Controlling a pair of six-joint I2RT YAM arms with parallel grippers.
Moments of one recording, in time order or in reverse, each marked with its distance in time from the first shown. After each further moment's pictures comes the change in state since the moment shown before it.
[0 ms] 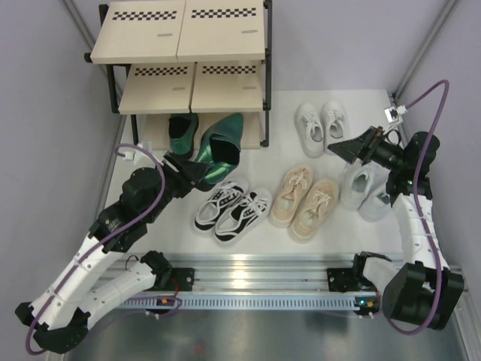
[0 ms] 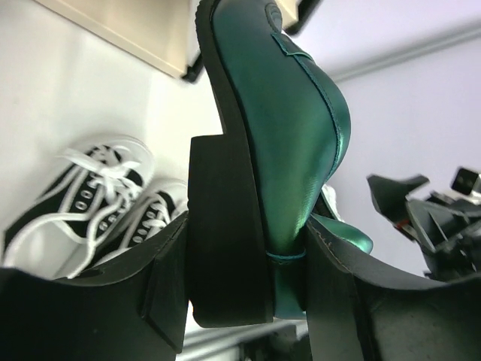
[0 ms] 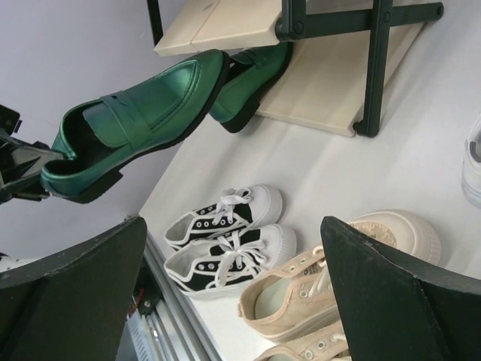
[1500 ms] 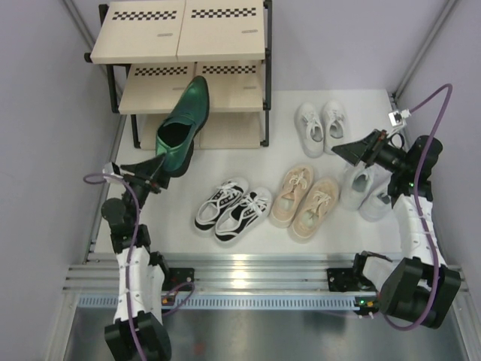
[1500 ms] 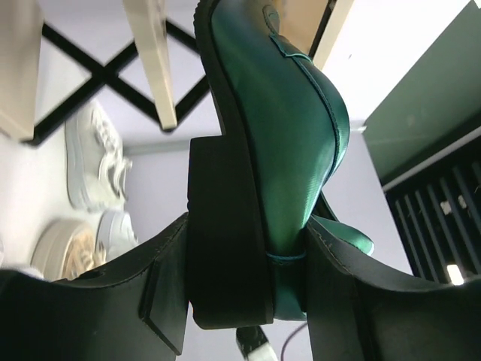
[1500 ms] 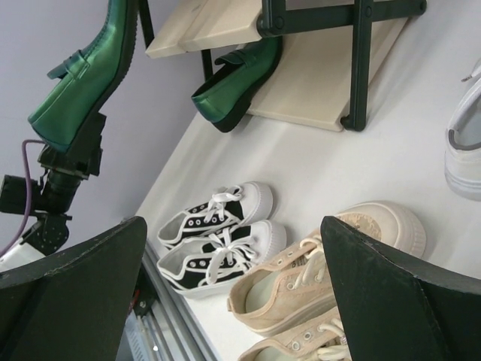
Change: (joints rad) left arm 0.999 -0.082 -0.681 1.181 0.999 -0.708; right arm -0.059 0.008 -0.046 0.051 -0.035 0.006
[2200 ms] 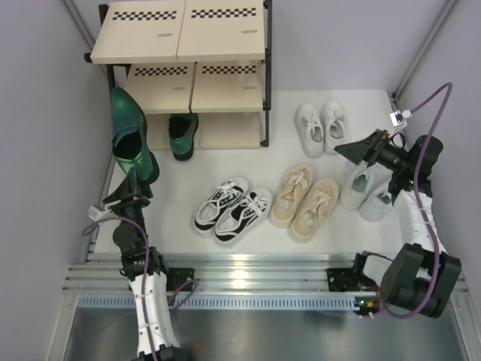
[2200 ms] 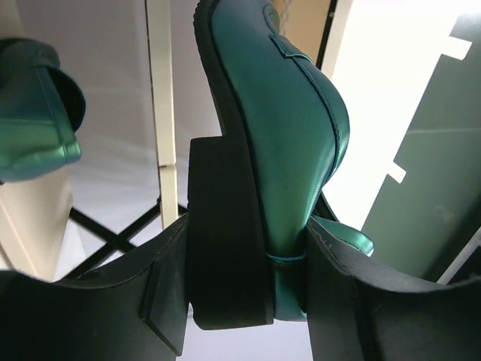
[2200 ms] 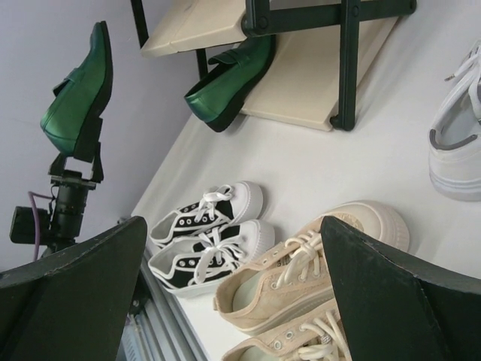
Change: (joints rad) left arm 0.013 -0.473 -0.227 -0.231 -0.600 -0.003; right arm -0.031 0.078 -0.014 0.082 -0.039 0.002
